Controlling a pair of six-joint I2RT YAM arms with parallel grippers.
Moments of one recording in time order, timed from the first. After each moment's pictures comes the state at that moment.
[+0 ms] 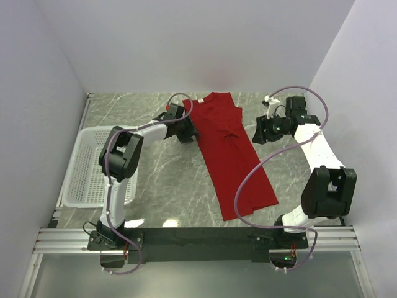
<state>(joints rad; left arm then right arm) -0.46 2.13 1.46 -0.14 0.19 -0.92 -0.05 1.53 1.26 -0.71 -0.55 -0.30</state>
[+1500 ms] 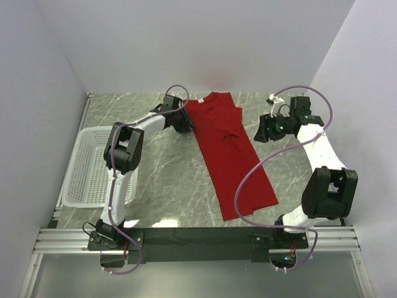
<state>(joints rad) -0.38 2.29 1.71 -0.23 0.25 -0.86 -0.09 1.52 1.25 -0.70 -0.59 -0.28</state>
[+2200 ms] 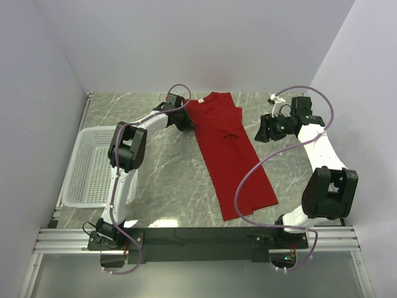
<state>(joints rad) -0.39 2.38 1.83 -0.29 0.24 -0.87 -0.10 1.52 1.25 -0.69 -0.59 -0.28</state>
